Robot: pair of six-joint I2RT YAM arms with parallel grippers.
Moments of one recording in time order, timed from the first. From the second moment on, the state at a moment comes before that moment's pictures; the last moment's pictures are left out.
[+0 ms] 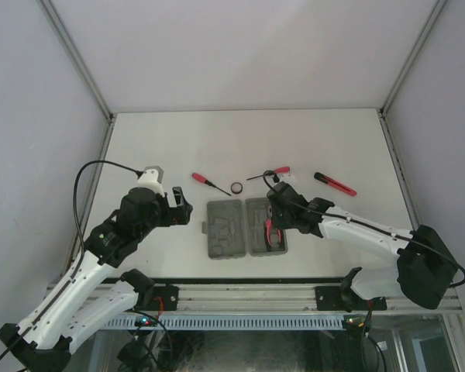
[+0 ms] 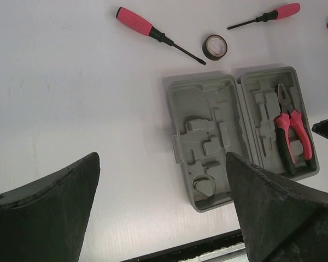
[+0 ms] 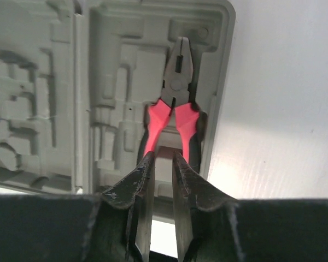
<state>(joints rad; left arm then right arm) -0.57 0.67 0.76 -0.67 -0.22 -0.47 0.83 1.29 0.80 -0.49 0.23 0.62</state>
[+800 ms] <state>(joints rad) -0.54 0.69 0.76 -0.67 -0.18 -0.46 0.82 1.38 0.80 -0.58 0.20 0.60</state>
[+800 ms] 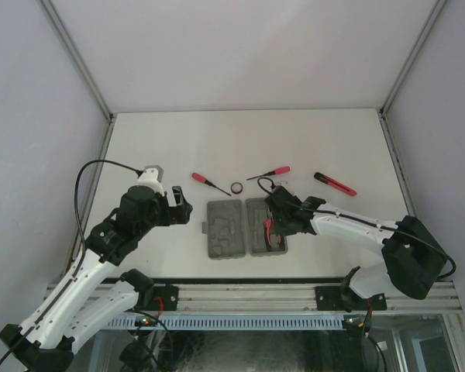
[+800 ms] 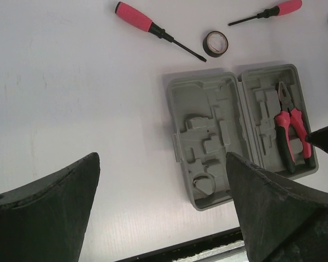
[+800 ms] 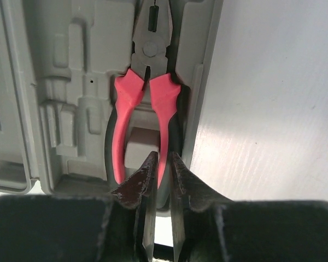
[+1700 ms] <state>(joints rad) -0.51 0.68 0.76 -0.67 -0.14 -0.46 0.80 1.50 0.88 -0.62 0.13 0.58</state>
